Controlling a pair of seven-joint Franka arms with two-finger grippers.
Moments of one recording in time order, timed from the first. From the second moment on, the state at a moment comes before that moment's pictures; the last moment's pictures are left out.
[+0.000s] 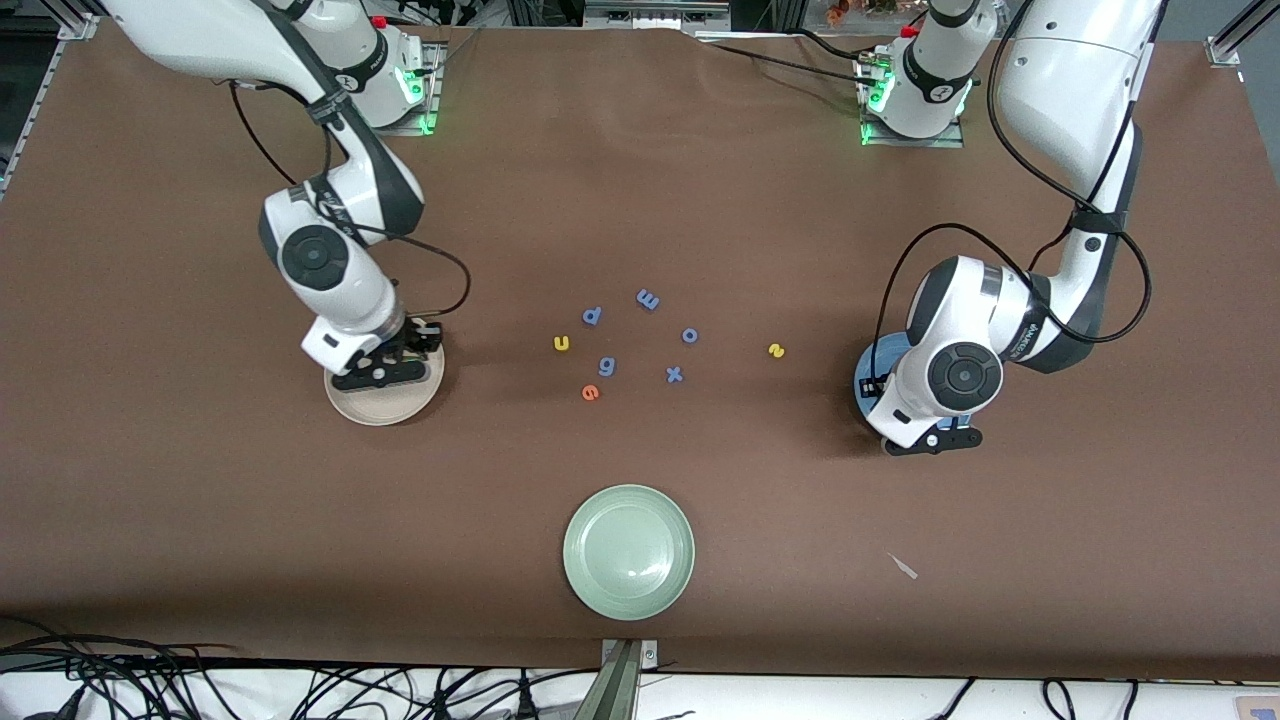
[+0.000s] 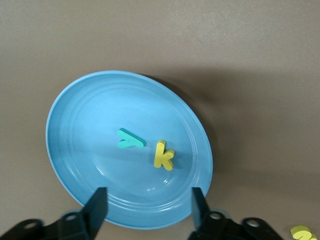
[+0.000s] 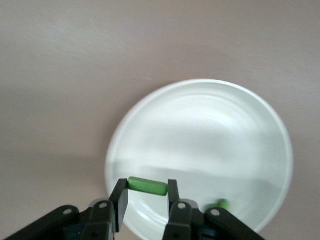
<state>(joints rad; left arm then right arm) -0.21 0.60 -0.05 -1.64 0.13 1.94 -0.44 -0.07 0.40 0.36 -2.07 -0.31 2.38 0.30</state>
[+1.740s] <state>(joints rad) -0.24 0.62 -0.26 -1.81 0.08 2.19 -1.02 0.15 0.68 0.54 -1.94 -0.63 2.50 0.97</state>
